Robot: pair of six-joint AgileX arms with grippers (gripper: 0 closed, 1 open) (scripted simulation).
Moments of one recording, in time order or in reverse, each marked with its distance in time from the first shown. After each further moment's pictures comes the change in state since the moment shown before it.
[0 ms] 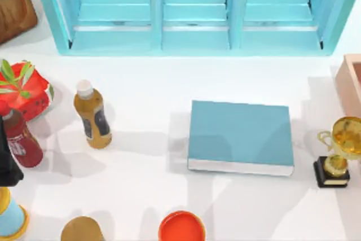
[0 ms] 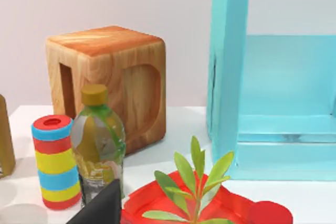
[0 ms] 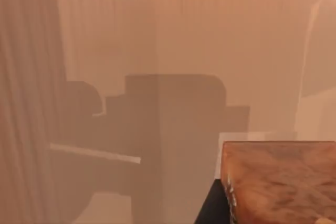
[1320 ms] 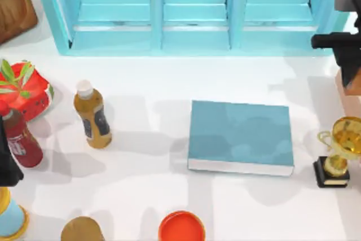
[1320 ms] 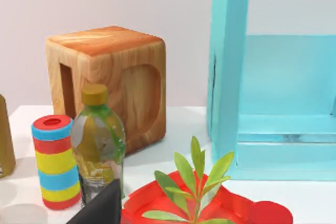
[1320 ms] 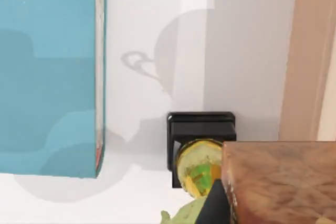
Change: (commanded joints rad) left arm 0.000 0.000 0.000 0.000 0.000 0.000; right arm 0.466 -0.032 0.379 -0.432 -0.009 0.439
